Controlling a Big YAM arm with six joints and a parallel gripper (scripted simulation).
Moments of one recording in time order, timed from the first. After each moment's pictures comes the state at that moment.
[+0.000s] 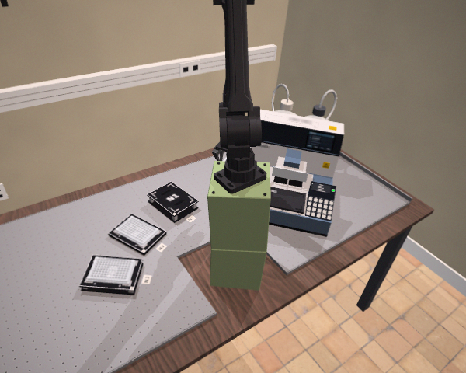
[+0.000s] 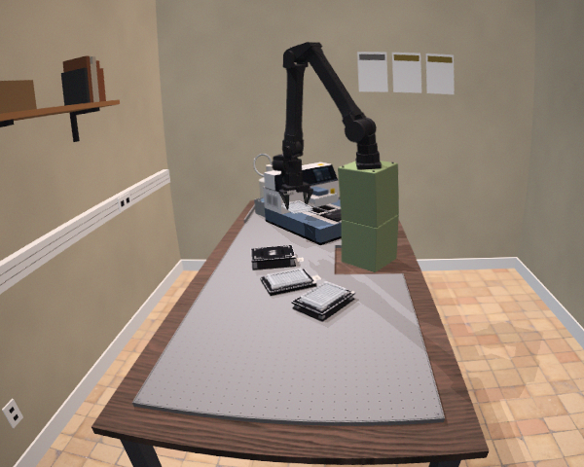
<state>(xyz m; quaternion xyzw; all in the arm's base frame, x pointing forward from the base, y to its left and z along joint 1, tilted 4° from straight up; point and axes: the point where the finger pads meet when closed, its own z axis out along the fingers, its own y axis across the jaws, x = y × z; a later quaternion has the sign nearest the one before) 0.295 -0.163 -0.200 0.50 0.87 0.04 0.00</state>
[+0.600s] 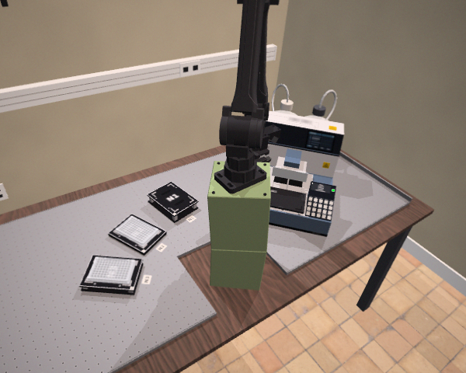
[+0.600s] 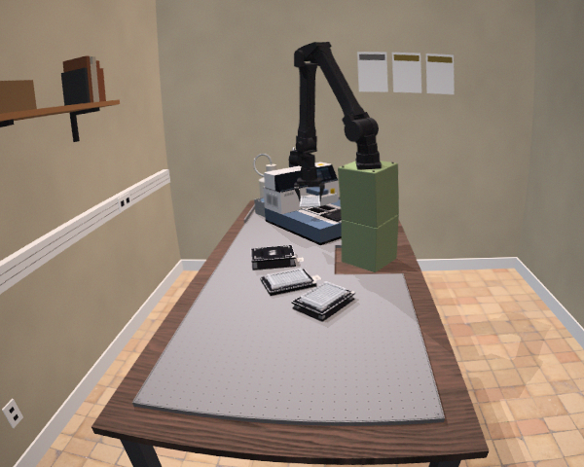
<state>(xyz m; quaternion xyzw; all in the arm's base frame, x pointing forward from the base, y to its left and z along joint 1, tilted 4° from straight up) 0.243 -0.224 -0.198 0.69 0.73 0.04 0.00</state>
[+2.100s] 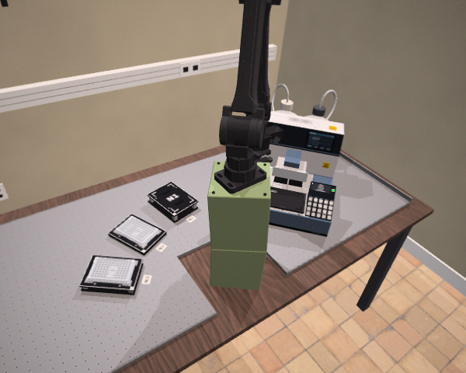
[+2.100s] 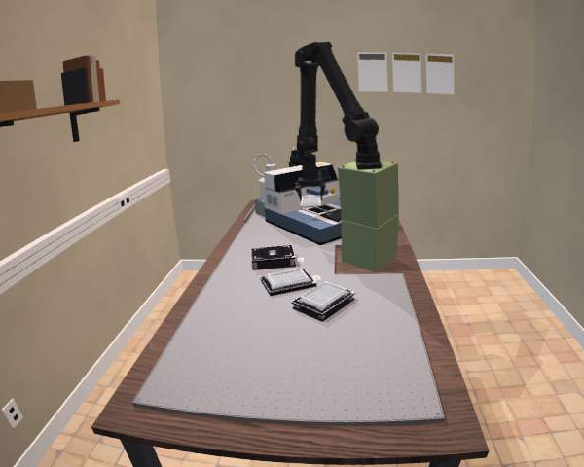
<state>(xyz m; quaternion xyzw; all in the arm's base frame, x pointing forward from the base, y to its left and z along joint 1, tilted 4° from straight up) 0.240 -0.229 -0.198 0.70 0.72 0.04 -0.01</state>
